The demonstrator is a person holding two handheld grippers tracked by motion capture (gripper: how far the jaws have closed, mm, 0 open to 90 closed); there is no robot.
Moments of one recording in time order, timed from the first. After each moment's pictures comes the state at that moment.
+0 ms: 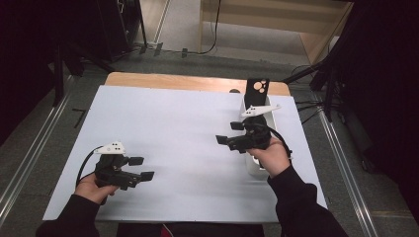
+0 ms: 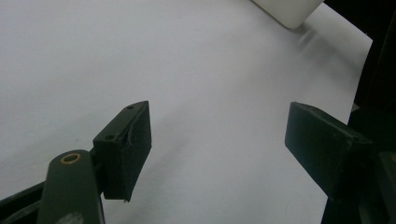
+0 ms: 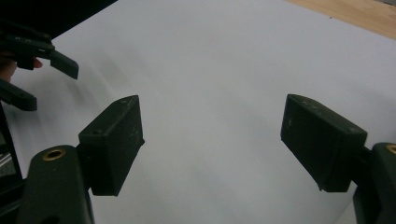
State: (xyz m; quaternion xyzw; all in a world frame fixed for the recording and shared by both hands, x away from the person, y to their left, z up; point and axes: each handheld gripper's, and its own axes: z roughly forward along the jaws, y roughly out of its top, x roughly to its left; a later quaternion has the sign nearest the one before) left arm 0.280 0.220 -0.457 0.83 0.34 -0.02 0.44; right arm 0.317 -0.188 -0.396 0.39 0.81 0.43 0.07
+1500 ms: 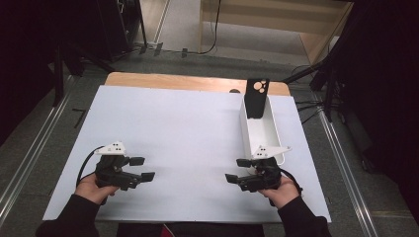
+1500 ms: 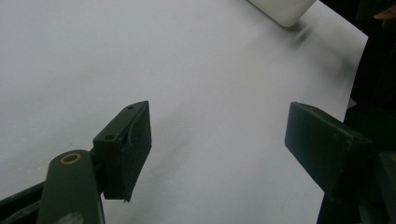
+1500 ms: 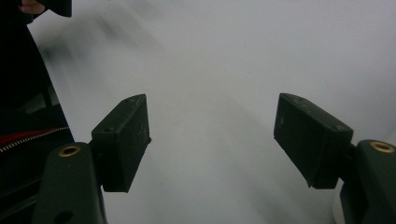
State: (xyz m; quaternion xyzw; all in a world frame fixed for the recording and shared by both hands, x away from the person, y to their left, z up) left arm 0.279 0.217 -0.455 0.84 0.33 -0.02 0.44; right arm 0.237 -0.212 -0.452 0.39 0.81 0.43 0.03
